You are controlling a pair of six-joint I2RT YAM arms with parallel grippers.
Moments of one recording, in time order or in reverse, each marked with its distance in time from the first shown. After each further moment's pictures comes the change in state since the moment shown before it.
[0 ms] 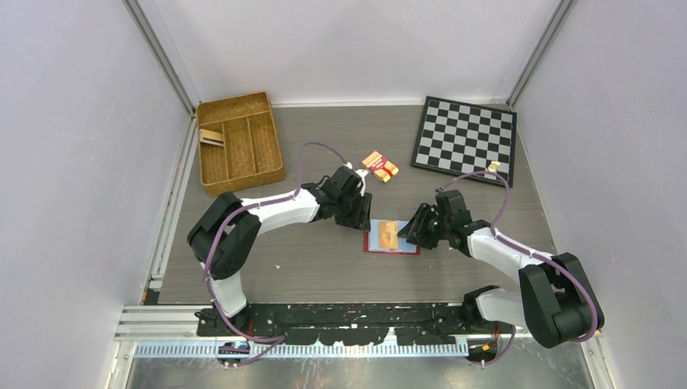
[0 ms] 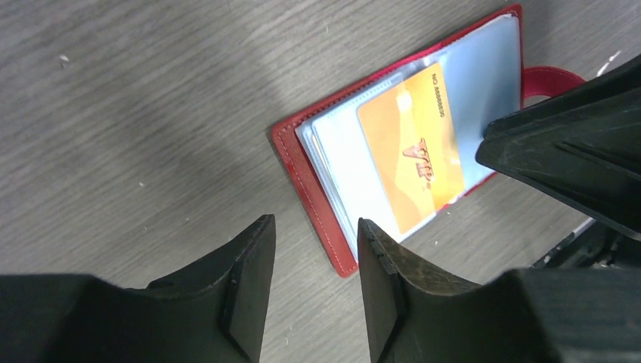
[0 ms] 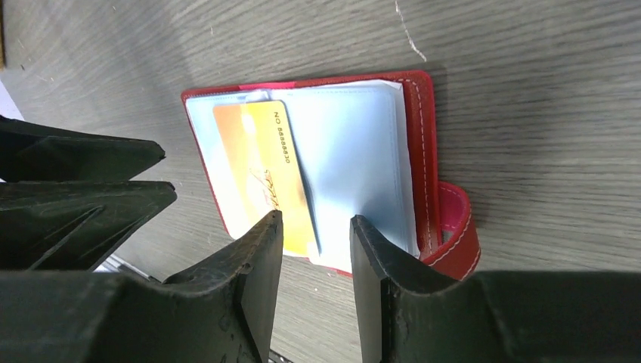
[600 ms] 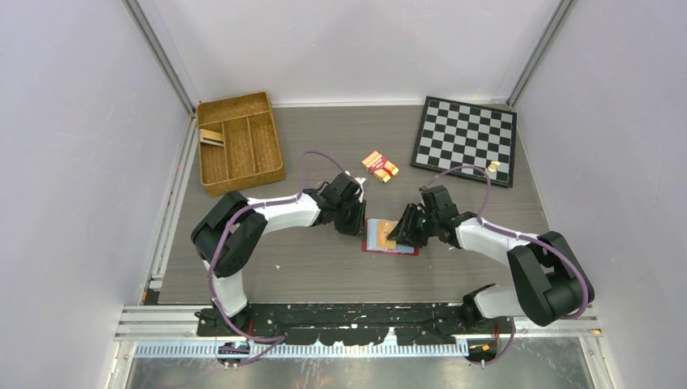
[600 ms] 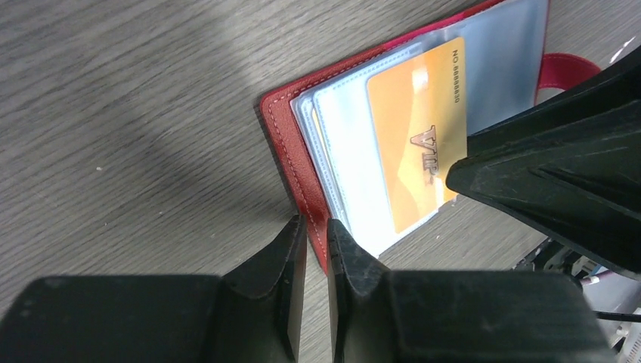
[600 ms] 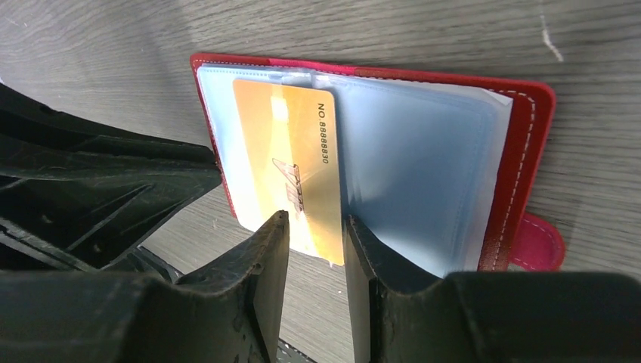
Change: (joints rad) left arm 0.000 0.006 -0.071 0.061 0.064 -0.085; right arm 0.080 0.125 0.075 -0.010 -0.050 -0.024
